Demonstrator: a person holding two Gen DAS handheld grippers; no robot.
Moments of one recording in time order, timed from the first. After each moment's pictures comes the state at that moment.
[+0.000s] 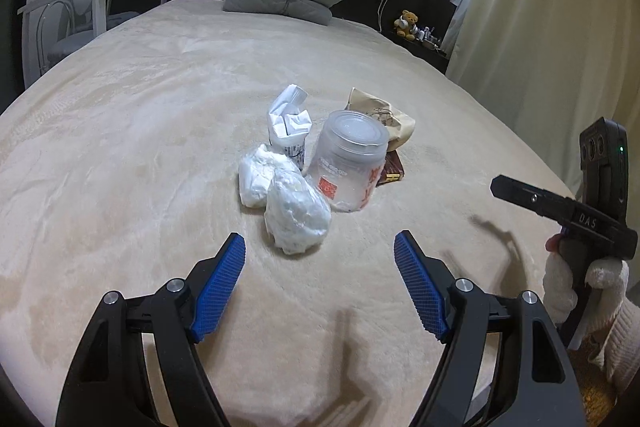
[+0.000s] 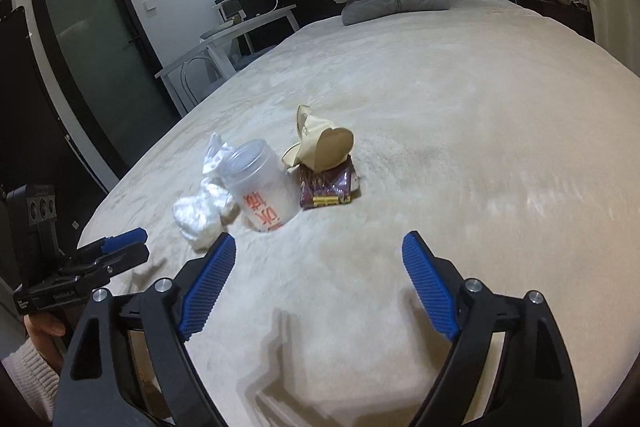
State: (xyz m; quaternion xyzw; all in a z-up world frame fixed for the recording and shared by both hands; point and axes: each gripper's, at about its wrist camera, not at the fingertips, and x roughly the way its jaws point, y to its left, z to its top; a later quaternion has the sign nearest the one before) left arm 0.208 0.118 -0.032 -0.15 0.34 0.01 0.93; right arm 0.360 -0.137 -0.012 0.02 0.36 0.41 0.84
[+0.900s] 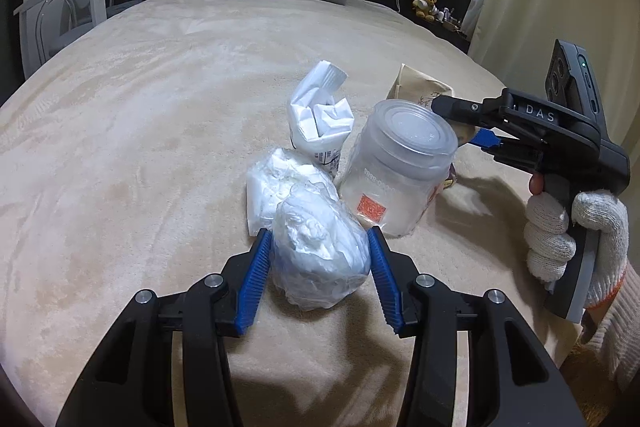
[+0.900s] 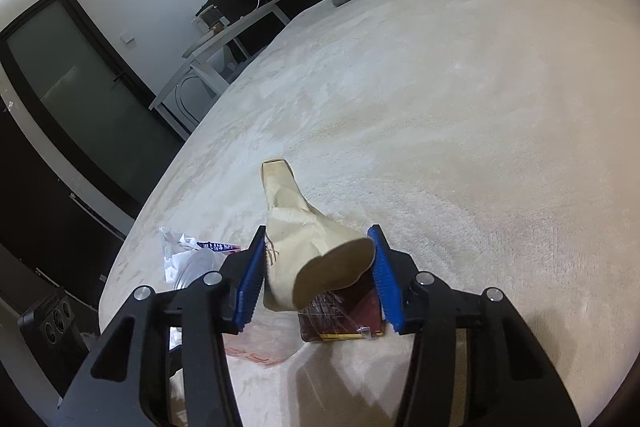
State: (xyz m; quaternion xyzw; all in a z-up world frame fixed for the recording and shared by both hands) left arm 0.261 0.136 -0.059 -0.13 0.37 0.04 0.92; right arm 0.453 -0.069 -0.033 0.11 0.41 0.42 0.81
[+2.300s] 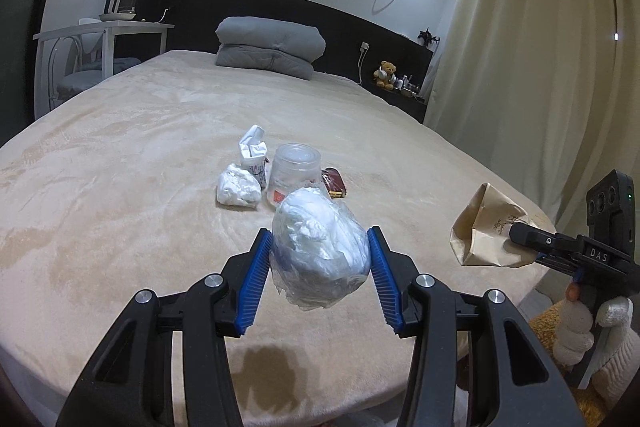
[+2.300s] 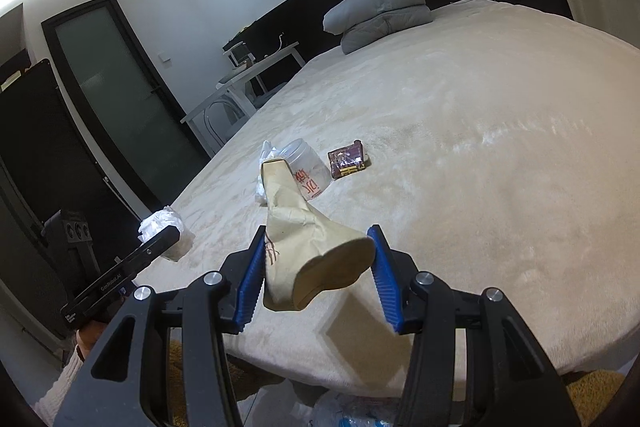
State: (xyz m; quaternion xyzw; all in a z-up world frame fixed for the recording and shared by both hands) left arm 0.101 0.054 0.003 -0.14 0.23 0.01 0.96; right arm 0.224 -0.261 0.009 0.11 0.32 0.42 0.84
